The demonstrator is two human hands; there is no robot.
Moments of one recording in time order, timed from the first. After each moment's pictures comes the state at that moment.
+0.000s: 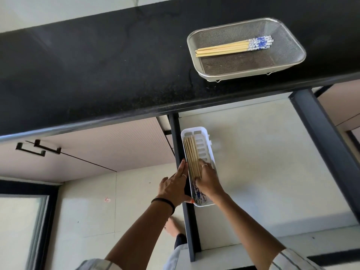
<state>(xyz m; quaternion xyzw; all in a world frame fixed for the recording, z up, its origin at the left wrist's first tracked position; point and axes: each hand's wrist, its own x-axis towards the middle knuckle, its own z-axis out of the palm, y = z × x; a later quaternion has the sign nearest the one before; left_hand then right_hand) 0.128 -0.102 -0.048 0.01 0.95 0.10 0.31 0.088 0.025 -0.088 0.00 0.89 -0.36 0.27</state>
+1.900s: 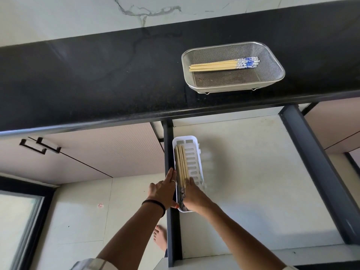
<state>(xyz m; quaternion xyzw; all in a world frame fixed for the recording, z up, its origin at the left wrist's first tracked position) 0.133 -0.077 -0.033 -0.02 0.94 -0.02 0.33 0.112 0.039 -0.061 -0.02 0.84 -0.33 0.44</state>
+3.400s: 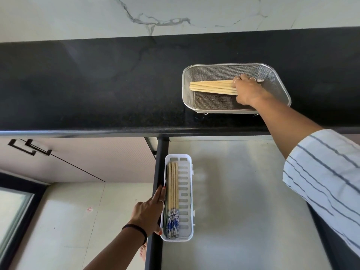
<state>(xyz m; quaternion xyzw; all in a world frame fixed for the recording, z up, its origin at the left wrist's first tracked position) 0.120 -0.074 -0.040 -0.03 0.95 0.01 0.32 -0.252 0.120 0.072 -0.20 0.98 0.00 0.02</state>
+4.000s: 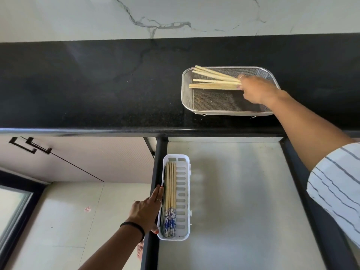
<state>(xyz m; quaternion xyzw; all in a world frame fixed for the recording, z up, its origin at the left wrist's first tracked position) 0.120 -0.071 -0.037 -0.04 0.94 0.00 0.33 -0.250 0.148 0.099 -0.27 0.96 -0.01 -0.01</state>
